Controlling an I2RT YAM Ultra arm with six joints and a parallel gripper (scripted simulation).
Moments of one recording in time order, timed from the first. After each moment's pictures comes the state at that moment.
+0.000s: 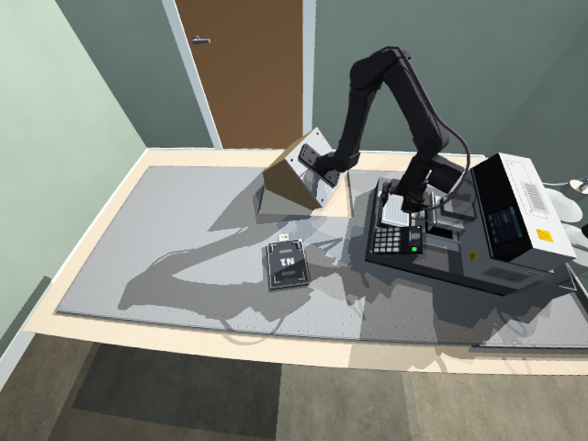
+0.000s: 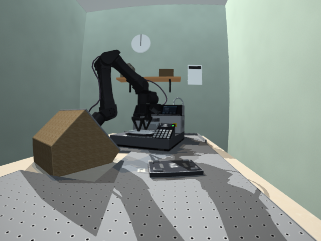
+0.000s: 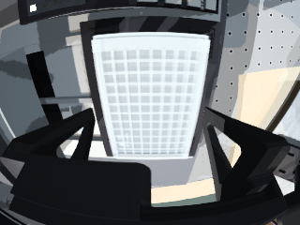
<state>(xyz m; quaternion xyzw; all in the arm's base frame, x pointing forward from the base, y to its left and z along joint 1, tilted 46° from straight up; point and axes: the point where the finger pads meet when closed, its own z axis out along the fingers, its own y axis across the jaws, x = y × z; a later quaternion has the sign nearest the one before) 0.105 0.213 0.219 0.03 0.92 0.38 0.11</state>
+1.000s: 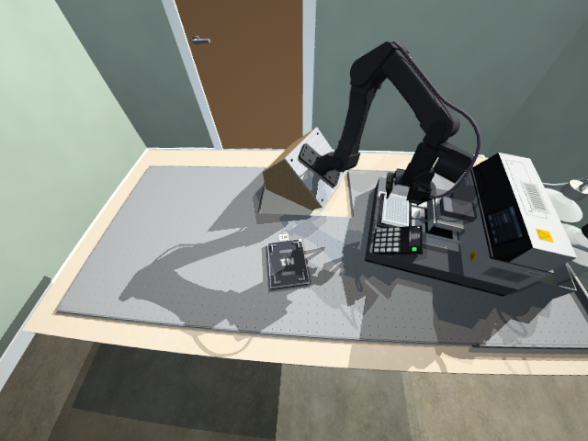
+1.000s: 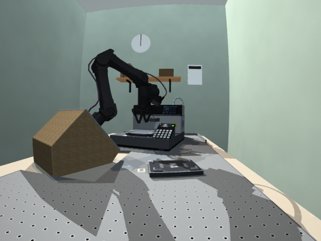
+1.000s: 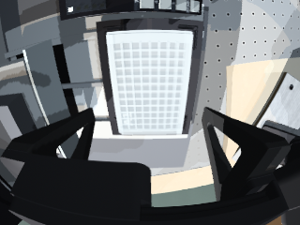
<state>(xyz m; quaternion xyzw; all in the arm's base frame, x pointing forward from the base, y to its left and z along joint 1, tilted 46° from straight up) 0.097 0.183 0.249 0.04 0.92 0.38 0.11</state>
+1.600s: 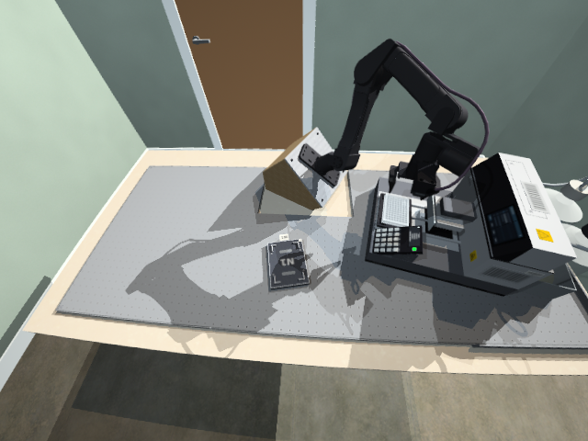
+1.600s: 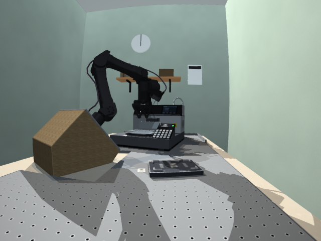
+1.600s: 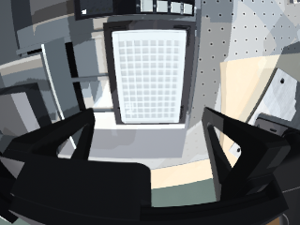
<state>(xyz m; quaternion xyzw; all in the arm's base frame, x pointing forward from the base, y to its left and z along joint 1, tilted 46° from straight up) 0.092 0.164 0.268 0.04 0.92 0.38 0.12</state>
